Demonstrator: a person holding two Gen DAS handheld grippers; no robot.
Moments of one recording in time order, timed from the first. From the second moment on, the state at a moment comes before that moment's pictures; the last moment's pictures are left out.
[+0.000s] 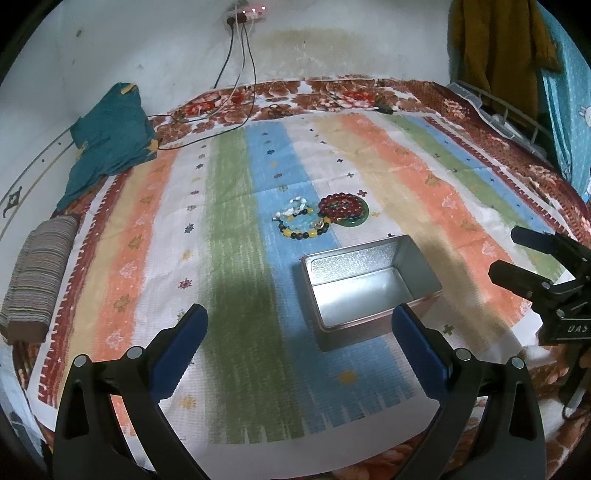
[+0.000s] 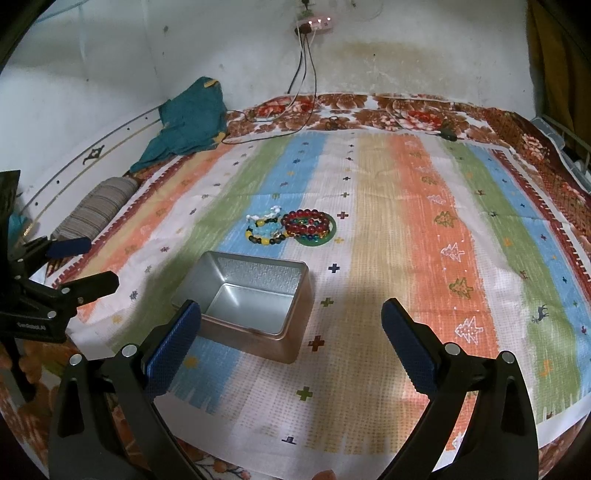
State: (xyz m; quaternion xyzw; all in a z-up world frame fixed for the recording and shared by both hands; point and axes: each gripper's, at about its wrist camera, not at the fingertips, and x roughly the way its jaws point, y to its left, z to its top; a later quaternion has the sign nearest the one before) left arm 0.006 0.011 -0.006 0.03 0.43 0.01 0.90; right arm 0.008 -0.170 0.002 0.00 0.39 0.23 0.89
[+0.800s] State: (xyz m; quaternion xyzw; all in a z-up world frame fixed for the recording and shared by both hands) left arm 0.018 0.024 -0.009 0.00 0.44 0.03 0.90; right arm 0.015 -0.167 -0.001 0.00 0.40 0.23 0.89
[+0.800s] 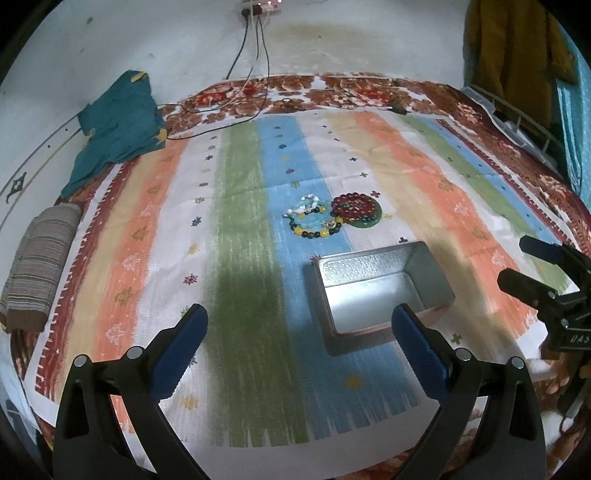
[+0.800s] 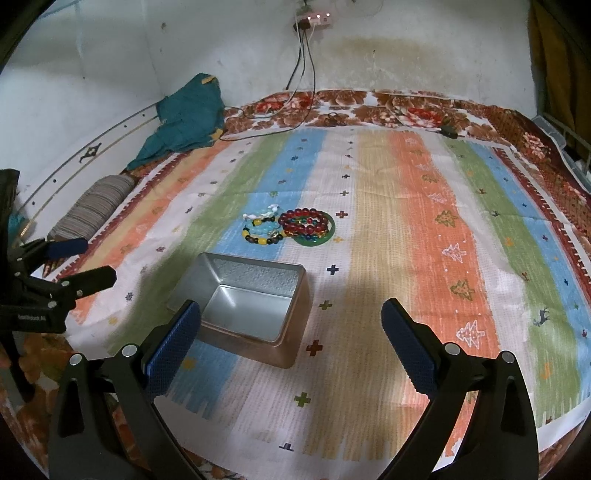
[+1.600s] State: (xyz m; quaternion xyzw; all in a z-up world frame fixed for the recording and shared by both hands) left arm 0.091 0.039 -0.019 0.01 0.45 0.07 0.89; right arm 0.083 -0.153 -0.014 -0.02 0.43 0.19 0.88
